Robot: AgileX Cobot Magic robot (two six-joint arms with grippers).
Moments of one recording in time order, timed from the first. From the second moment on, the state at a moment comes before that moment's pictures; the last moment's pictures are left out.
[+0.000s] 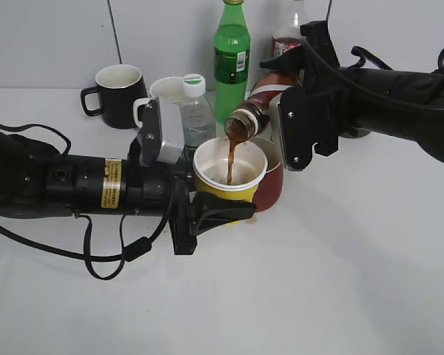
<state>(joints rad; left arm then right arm) -0.50 1.97 -0.82 1.12 -1.01 -0.45 0.45 1.71 -0.84 -0.42 -0.50 -1.26</state>
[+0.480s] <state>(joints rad) -0.50 1.97 -0.82 1.12 -1.01 -0.45 0.45 1.71 -0.84 -0.42 -0.50 -1.26</state>
